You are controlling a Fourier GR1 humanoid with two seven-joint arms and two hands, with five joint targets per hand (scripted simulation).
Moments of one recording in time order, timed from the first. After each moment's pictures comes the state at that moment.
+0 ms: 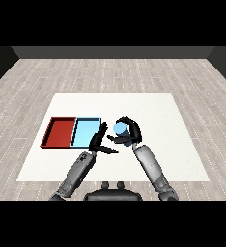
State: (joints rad) left arm -0.31 0.00 -0.39 -1.24 0.26 0.17 -0.23; right arm -0.40 0.00 0.30 -1.48 0.11 -0.31 -0.03
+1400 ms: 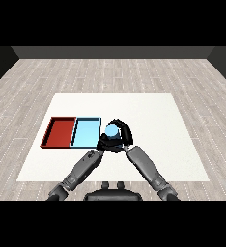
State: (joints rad) left arm -0.44 0.00 -0.56 -1.08 0.43 0.30 -0.36; right arm -0.45 0.00 0.46 -1.40 -0.11 -0.45 -0.12
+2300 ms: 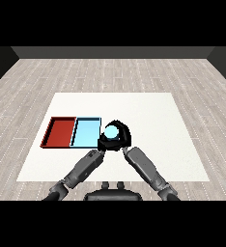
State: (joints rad) left arm -0.49 0.01 -0.62 -0.97 0.67 0.40 -0.53; right arm -0.46 -0.01 0.51 -1.39 -0.28 -0.50 -0.23
